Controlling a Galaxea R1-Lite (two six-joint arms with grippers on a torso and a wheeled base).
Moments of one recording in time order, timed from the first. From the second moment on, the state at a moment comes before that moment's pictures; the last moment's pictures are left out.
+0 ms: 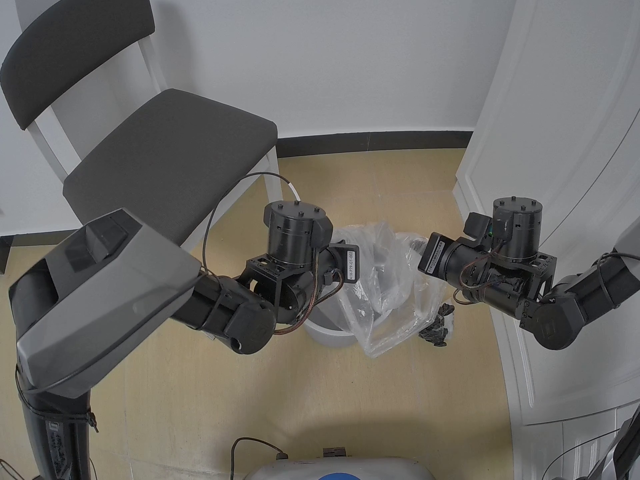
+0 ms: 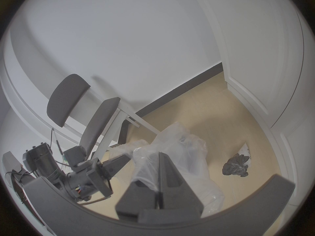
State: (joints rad) left arm -0.67 2.26 -1.30 -0.72 0.21 -0.21; right arm 0.49 1.92 -0.84 -0.87 -0.04 0.54
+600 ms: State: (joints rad) left arm -0.55 2.33 -1.35 -0.67 0.15 -0.21; right arm 0.51 1.99 -0.87 -0.96 -0.04 0.59
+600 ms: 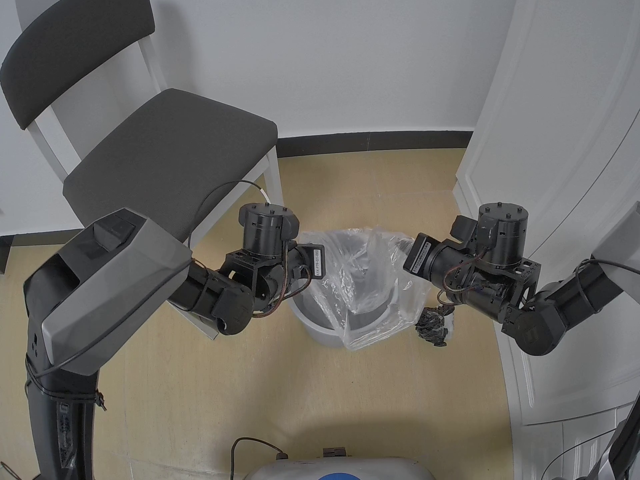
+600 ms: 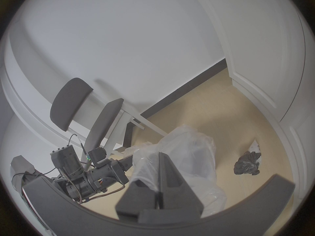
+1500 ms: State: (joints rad) left arm -0.44 2.18 -1.12 -0.70 0.13 -0.22; right arm 0.53 2.26 -1.13 -1.00 -0.04 0.72
